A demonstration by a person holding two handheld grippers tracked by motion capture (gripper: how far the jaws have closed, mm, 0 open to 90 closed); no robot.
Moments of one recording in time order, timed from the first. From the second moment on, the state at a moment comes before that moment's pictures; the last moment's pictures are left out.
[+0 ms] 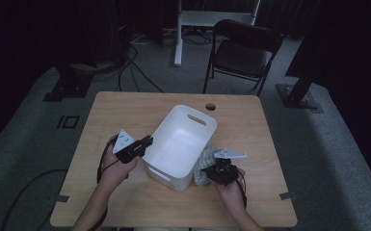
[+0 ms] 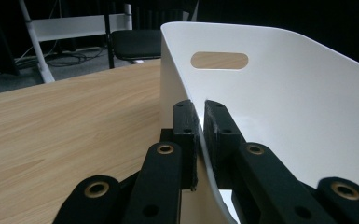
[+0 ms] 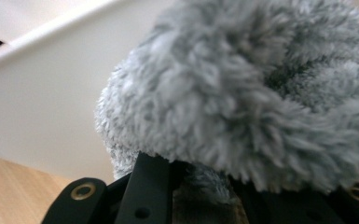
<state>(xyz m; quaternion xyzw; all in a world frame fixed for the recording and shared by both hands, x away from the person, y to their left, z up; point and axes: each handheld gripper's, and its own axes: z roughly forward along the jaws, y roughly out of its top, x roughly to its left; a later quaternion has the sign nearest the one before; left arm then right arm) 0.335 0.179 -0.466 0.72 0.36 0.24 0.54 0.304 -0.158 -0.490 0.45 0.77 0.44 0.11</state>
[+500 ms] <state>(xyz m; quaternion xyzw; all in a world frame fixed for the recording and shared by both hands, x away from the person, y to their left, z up) 0.335 0.178 -0.467 0.72 0.37 0.24 0.54 0.323 -0.158 -0.521 0.48 0.78 0.39 0.09</state>
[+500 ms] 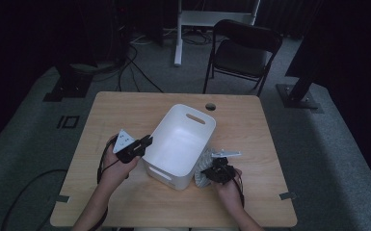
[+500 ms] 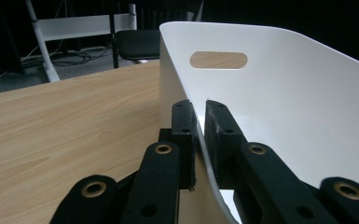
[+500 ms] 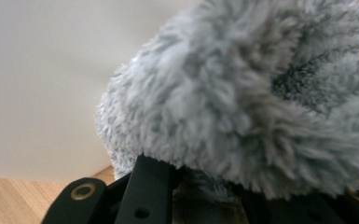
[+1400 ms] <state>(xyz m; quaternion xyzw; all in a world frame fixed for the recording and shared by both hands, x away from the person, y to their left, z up) 0.335 0.176 -0.466 0.72 0.37 0.25 0.53 0.276 -0.146 -0.470 0.41 0.78 0.45 0.10</state>
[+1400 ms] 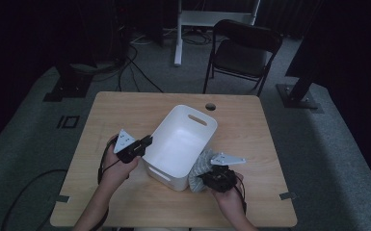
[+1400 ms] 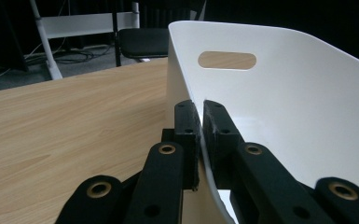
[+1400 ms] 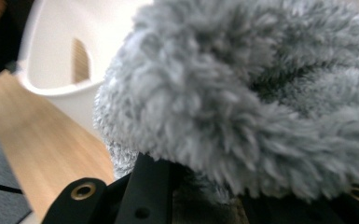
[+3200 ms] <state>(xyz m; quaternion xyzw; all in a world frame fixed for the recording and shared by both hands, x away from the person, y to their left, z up) 0.333 0.172 -0.465 0.72 0.38 0.27 0.51 0.267 -0.141 -0.462 0.40 0.78 0.47 0.07</state>
